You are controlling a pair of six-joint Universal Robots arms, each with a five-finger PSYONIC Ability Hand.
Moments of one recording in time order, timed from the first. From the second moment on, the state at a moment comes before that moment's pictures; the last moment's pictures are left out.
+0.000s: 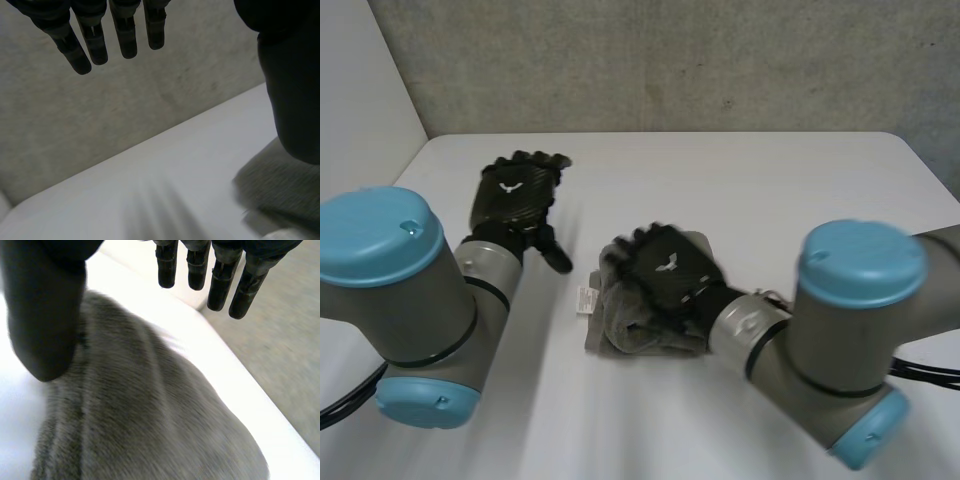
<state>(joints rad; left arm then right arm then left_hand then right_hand) 4.16 -1.91 -1.60 3.46 -1.75 3.24 2.23 -1.11 1.55 -0.20 1.24 2.65 0.27 0.26 0.25 0.27 0.24 0.23 0.26 0.25 0.26 0.02</state>
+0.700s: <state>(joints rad) 4.04 -2.17 -1.50 3.38 -1.63 3.20 2.06 -0.93 1.43 -0.07 1.35 2.96 0.27 0.26 0.25 0.27 0.24 0.23 0.26 0.25 0.26 0.02</state>
